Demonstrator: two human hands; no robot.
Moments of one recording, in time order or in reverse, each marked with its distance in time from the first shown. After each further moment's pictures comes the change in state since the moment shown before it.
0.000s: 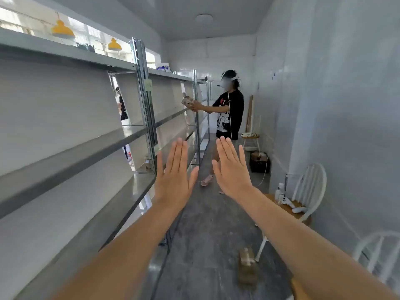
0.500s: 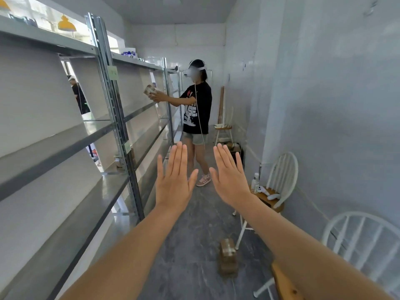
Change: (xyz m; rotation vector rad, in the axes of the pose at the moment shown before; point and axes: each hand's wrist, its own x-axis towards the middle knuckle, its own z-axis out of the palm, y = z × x) left_hand 0.018 0.014 0.075 -0.095 -0.097 0.086; right_hand -0.006 0.034 0.040 -0.092 -0.086 0.119
